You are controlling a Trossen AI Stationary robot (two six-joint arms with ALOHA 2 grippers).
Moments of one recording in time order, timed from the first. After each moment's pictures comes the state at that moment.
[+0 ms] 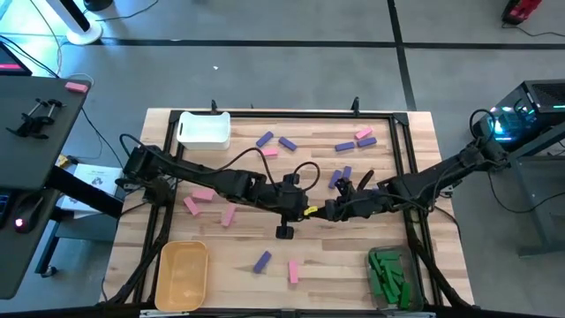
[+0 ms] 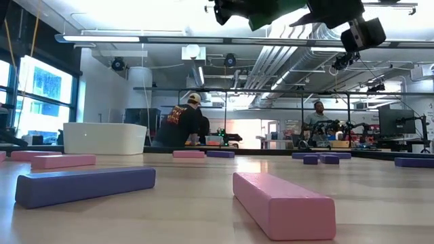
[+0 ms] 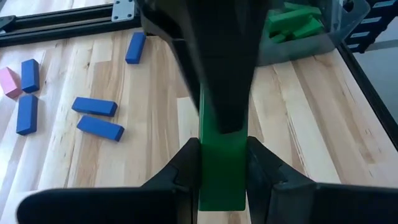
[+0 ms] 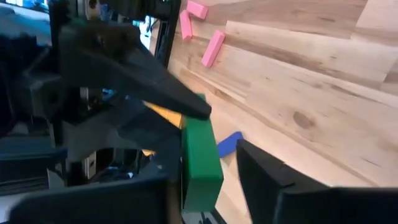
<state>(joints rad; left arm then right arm) -0.22 1.82 1.56 -0.45 -0.14 0.00 0.38 1.25 0.87 -0.18 0.28 1.51</state>
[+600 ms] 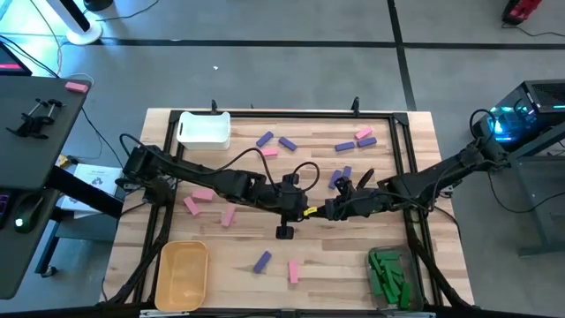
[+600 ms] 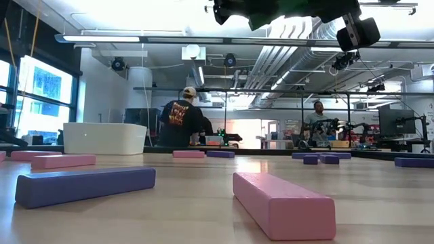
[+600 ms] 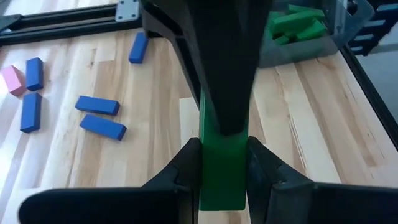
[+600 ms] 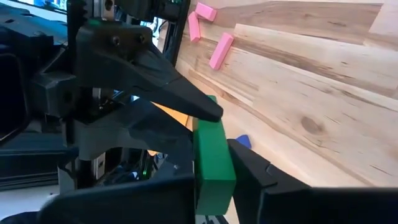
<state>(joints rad) -0.21 1.82 1.56 -0.45 -0.16 -0.01 0.38 1.25 0.87 -0.14 0.28 1.48</state>
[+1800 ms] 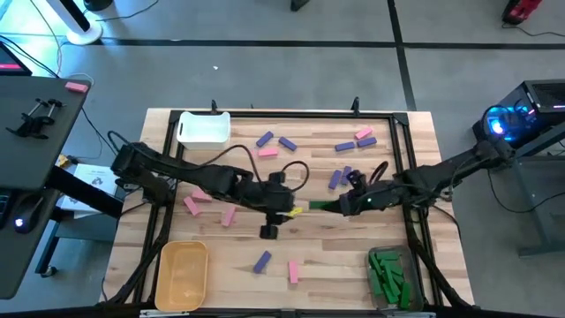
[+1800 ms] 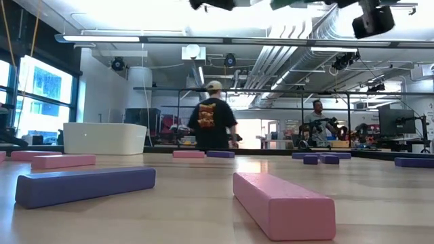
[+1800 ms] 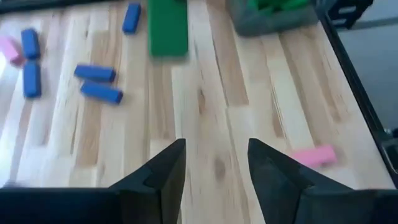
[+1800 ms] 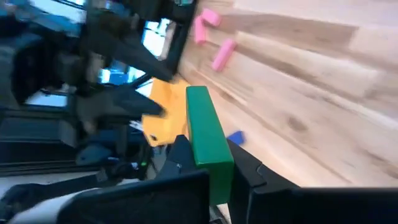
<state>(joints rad) -0.24 1.70 1.56 -0.68 -0.14 -0.05 0.39 1.08 0.87 -0.31 0.28 1.42</state>
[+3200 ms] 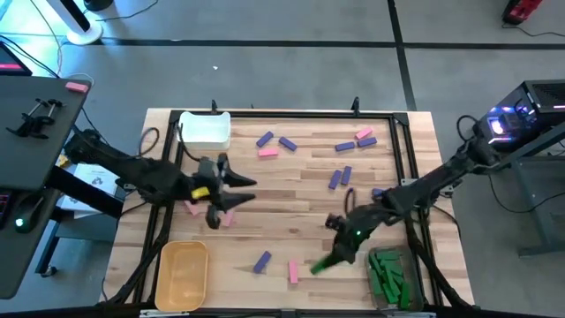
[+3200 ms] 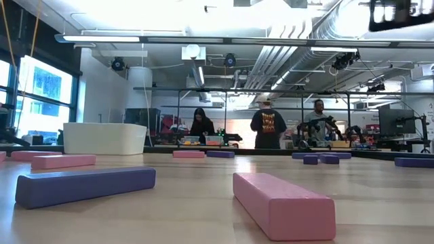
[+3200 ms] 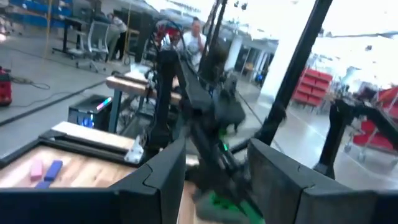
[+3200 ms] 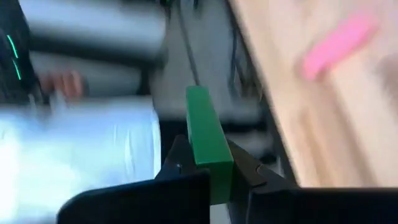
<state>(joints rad) -0.42 1.08 1.02 0.12 -0.44 -0.25 0.48 1.38 0.89 -0.01 -0.36 1.25</state>
